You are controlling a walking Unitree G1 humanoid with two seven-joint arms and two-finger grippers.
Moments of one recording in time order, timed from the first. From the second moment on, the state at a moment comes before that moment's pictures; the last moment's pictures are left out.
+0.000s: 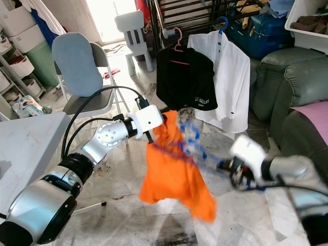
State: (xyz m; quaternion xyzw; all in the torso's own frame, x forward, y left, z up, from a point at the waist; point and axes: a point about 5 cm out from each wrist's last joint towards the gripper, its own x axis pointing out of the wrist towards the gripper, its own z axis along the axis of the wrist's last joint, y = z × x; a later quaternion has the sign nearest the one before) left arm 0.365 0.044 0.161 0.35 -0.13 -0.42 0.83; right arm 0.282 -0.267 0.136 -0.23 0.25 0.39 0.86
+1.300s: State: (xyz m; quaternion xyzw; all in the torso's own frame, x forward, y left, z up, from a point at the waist) left arm 0.373 0.120 0.098 0.03 0.12 -0.14 0.98; right arm 0.296 -0.282 0.132 -0.31 0.22 0.27 0.89
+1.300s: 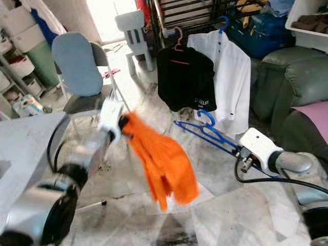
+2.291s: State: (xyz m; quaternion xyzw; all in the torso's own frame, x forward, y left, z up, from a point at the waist) left arm 0.327 0.154 0.076 -0.05 0.04 -0.13 0.99; right arm 0.300 -0.171 0.095 -0.04 0.11 0.16 0.98
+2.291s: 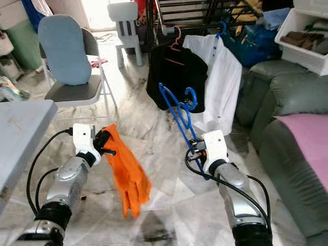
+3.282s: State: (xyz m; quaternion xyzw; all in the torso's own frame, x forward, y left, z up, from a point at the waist) left arm 0.320 0.141 0.083 -0.06 0.05 -0.18 0.98; right arm 0.291 -0.158 0.091 -0.02 0.13 0.17 0.98
